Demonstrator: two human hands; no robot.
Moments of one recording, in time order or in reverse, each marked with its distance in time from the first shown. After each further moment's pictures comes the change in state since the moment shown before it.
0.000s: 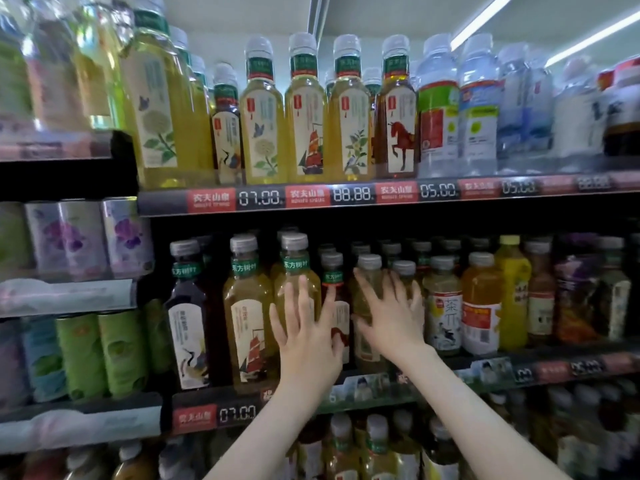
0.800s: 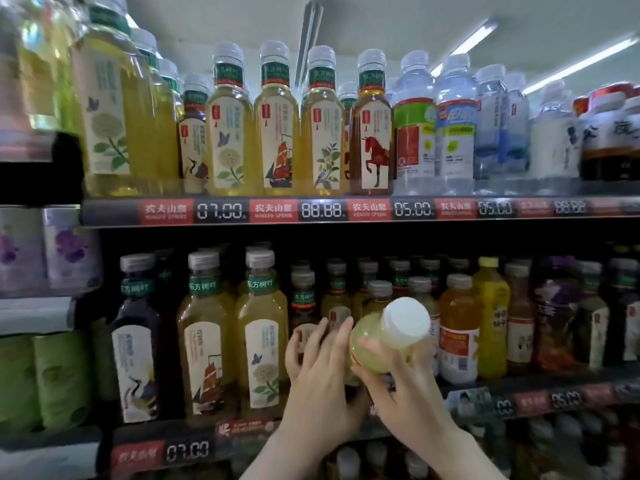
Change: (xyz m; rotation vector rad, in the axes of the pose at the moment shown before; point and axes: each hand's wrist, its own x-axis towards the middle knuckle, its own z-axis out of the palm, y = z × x) left_hand -0.006 0.051 0.006 -0.370 -0.130 0.164; right_hand -0.061 0.036 -0.020 0.433 0.536 -0.350
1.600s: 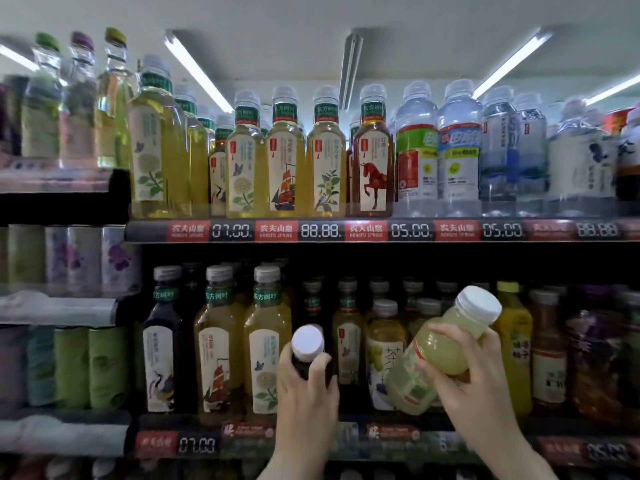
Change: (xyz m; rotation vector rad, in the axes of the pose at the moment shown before) left_hand 0.000 0.013 0.018 0.202 0.369 -0.196; right_hand 0.008 0.069 -0.055 0.328 -0.010 0.325
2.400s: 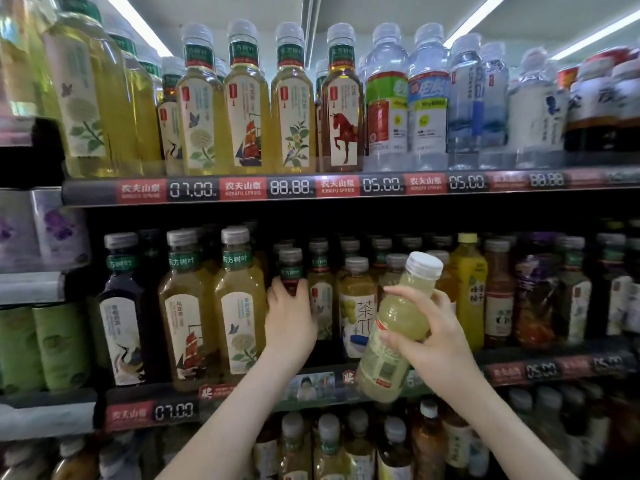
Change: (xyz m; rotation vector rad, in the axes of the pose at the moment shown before) left_hand 0.057 -0.004 0.019 0.153 -0.374 -0.162; right_hand -0.015 -0.035 -0.007 0.096 -0.192 0.264
